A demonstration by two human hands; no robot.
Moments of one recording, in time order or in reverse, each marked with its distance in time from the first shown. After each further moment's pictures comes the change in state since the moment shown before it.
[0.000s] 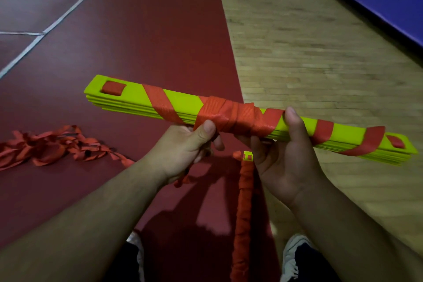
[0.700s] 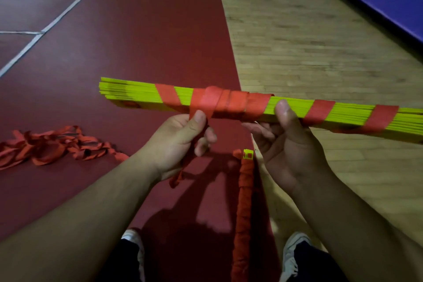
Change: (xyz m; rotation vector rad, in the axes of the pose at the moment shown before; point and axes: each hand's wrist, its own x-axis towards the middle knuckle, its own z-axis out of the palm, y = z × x) left_hand 0.006 -0.007 -0.008 -0.265 -0.064 -0.099; right_hand 0.014 -0.002 -0.009 -0.128 -0.157 -0.258
